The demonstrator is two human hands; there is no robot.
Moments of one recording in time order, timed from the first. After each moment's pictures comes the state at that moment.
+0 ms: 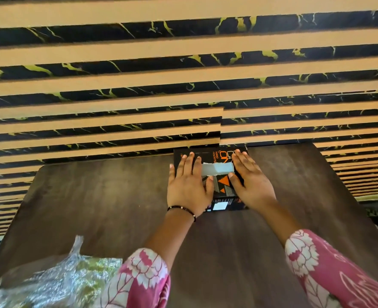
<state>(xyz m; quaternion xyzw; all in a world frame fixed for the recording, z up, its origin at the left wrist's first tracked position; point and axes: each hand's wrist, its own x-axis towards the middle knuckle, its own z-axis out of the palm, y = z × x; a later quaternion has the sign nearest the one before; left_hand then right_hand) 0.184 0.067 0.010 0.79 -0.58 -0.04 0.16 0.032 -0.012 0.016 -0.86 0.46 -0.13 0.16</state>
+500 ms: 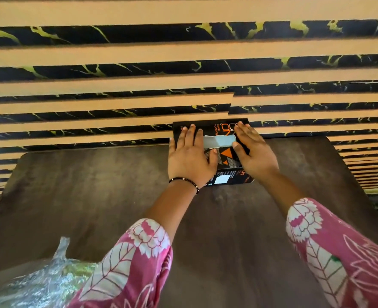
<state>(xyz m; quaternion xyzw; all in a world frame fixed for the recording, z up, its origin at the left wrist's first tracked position) 0.208 0.012 0.005 0.80 -0.56 -0.02 0.19 0.060 -0.076 0.008 -0.85 0.47 -0.17 0.18</state>
